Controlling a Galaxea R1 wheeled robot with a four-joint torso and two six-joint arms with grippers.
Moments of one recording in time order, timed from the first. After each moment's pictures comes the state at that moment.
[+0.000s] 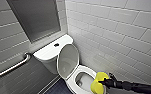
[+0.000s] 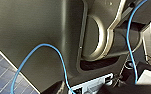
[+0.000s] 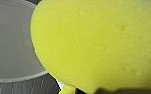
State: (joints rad) left arm 1.66 2.69 -2.08 0.24 -0.13 -0.10; right arm -0.54 2.39 -1.64 0.23 -0.09 0.41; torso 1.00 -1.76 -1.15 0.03
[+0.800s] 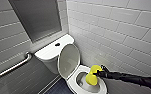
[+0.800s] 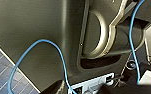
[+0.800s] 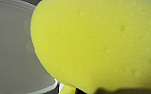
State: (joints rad) left arm 1.67 2.71 -2.12 0.24 -0.12 -0.11; right arm -0.43 2.59 -1.87 0.23 -0.15 0.41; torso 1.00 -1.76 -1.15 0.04
